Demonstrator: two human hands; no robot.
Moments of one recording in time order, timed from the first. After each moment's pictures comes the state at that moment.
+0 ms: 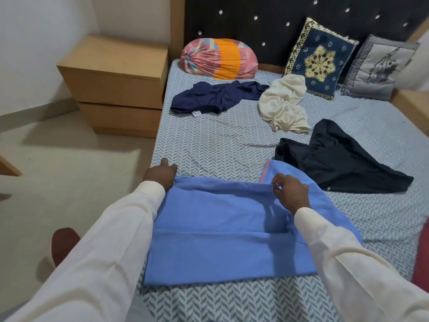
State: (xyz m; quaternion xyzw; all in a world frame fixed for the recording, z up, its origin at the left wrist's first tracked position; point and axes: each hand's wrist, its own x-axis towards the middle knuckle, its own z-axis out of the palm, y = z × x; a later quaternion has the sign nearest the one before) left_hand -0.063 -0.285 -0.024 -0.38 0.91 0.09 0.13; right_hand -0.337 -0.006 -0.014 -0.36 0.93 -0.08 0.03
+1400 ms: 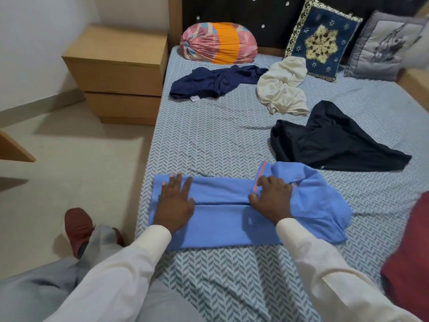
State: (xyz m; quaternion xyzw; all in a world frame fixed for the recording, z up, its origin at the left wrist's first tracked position) left_hand -0.009 -0.125 -0.055 -0.35 0.92 0.16 -0.06; right_hand -0.252 0.041 -0.041 -0.41 0.91 -0.04 -0.08
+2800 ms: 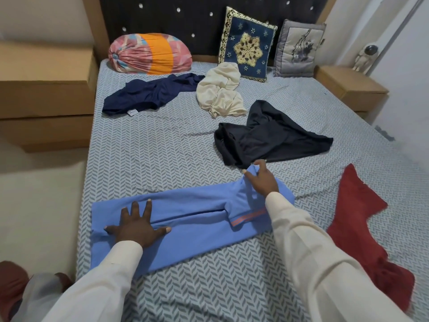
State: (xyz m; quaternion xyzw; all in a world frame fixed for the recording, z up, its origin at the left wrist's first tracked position) left_hand -0.054 -0.101 -0.036 -0.42 0.86 0.16 0.26; right_hand -0.373 0.104 -0.009 -0.17 0.94 -0.27 0.13
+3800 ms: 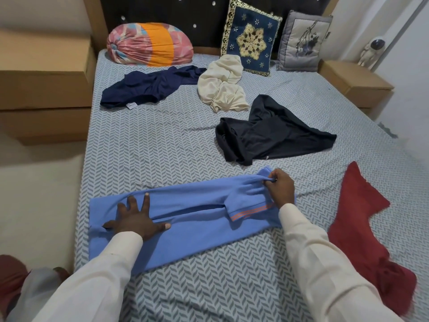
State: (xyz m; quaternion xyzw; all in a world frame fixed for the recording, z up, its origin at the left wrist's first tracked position) left_hand -0.065 -0.108 -0.031 -0.43 0.84 0.18 0.29; right_hand -0.381 0.148 -0.030 -0.16 0.92 -0.34 -0.01
